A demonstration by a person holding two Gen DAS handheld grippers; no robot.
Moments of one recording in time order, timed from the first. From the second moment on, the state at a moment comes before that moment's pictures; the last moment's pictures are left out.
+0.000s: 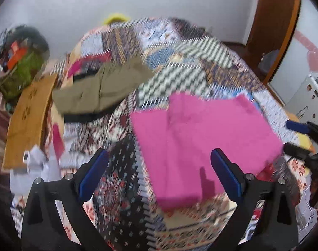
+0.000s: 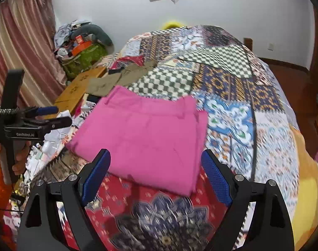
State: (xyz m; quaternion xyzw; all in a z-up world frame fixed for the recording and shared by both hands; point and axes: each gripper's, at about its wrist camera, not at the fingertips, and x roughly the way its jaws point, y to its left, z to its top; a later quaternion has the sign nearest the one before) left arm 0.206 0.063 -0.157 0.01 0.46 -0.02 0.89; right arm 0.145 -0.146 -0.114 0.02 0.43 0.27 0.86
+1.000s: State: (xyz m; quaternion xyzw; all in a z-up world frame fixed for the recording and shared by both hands) left arm 0.242 0.025 -0.216 0.04 0.49 -0.11 0.86; right arm 0.193 -0.119 -0.159 -0.03 0.48 0.33 0.81
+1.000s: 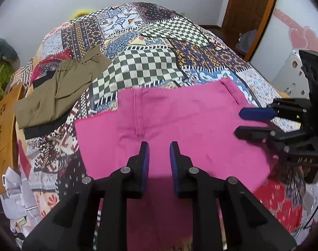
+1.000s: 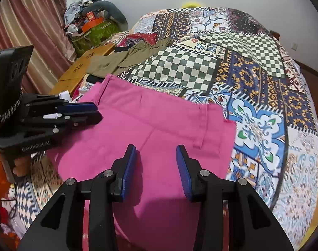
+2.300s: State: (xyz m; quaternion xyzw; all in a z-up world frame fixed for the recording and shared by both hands) left arm 0.212 0.119 -0.184 -0.06 0.47 0.00 0.88; right arm 0.167 -0.210 -0.131 0.02 0.47 0.20 0.86
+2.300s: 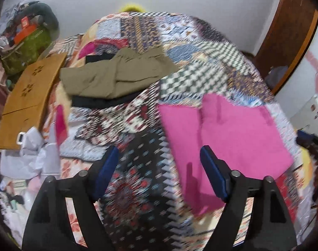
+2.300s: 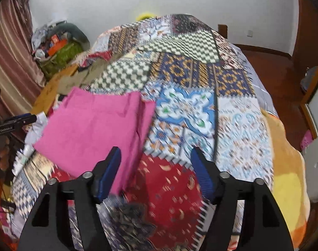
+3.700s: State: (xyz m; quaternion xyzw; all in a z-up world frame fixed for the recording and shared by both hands) left arm 0.268 0.091 -0.158 -0.08 0.44 -0.07 0.89; right arm 0.234 -0.139 -0.120 0.05 0.44 0.29 0.85
